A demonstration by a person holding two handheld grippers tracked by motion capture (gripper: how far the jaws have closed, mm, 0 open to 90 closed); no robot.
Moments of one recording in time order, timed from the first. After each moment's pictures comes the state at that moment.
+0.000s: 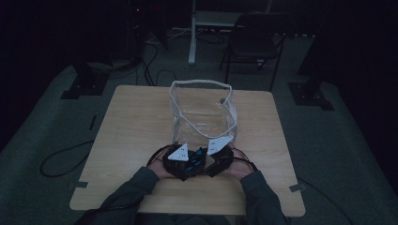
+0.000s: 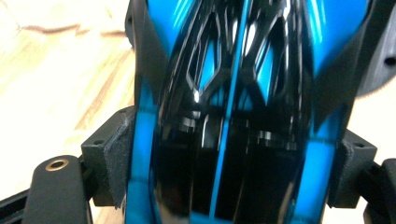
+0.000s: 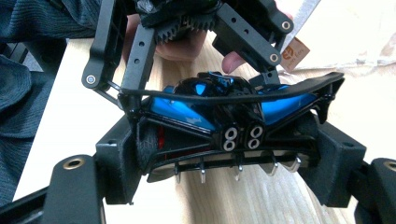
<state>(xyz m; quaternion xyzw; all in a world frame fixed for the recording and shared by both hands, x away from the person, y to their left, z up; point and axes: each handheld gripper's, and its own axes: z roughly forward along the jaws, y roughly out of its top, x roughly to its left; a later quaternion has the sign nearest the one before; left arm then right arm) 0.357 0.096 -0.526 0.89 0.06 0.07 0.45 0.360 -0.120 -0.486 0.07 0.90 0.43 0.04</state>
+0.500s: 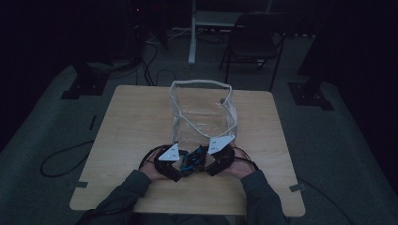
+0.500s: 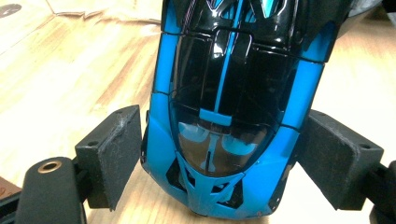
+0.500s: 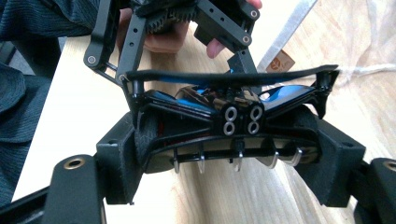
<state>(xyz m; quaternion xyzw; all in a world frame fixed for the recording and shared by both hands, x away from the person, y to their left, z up) 0.351 0.119 -0.524 0.88 0.09 0.08 0.46 0.355 -0.121 -0.474 0.07 0.89 0.44 0.06</state>
